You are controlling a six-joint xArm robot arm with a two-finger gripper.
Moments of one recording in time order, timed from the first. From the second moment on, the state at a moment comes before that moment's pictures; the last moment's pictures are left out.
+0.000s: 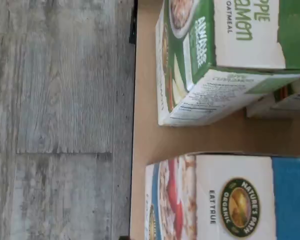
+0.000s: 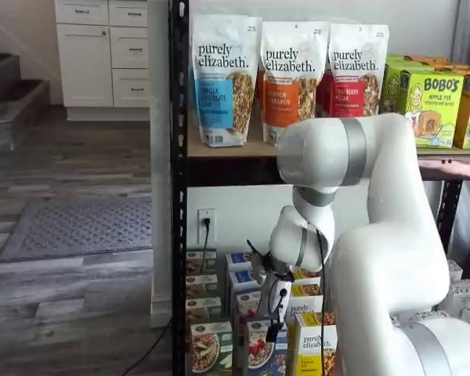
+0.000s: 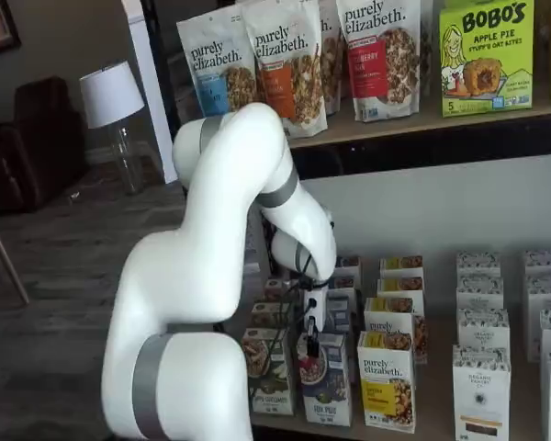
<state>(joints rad) 0.02 0.87 -1.37 0.39 0.47 -1.89</state>
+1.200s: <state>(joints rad) 0.04 1.00 -1.51 0.17 0.51 -1.68</state>
